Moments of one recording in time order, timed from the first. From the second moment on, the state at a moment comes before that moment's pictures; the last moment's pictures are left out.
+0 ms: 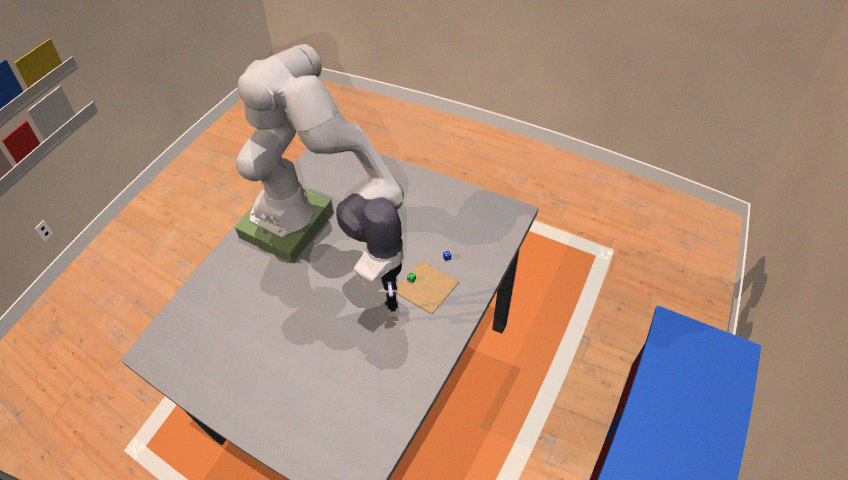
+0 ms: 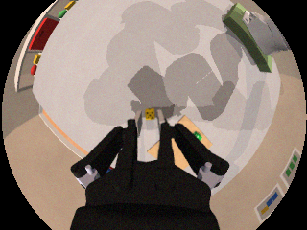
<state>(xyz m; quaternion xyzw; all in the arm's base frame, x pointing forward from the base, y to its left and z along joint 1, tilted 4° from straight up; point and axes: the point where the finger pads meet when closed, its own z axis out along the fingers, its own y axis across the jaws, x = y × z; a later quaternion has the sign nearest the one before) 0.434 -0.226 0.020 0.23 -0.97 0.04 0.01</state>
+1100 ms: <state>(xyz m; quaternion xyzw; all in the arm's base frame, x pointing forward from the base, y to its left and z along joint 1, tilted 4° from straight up) 0.432 -0.226 -0.001 0.22 -0.97 0.04 0.01</state>
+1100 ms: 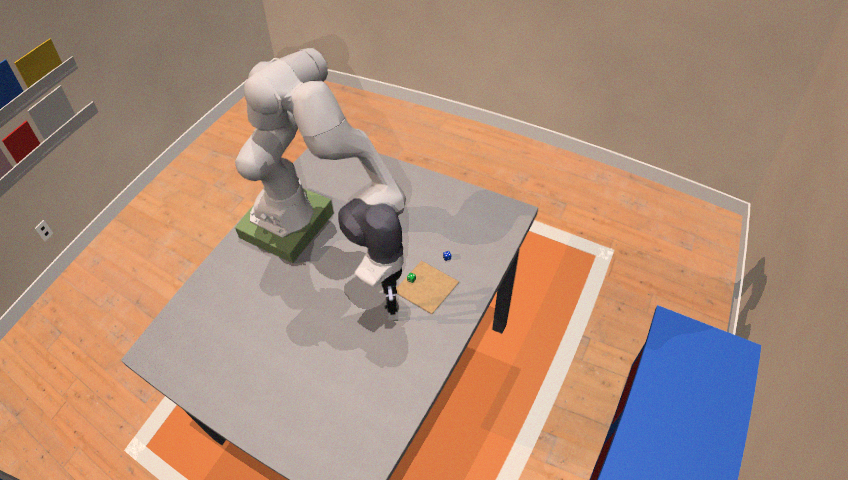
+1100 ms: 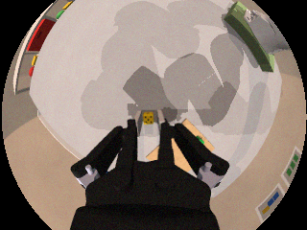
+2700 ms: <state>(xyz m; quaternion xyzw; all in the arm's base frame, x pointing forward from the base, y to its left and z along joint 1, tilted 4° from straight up) 0.434 -0.228 -0.006 0.23 -0.97 0.04 0.01</state>
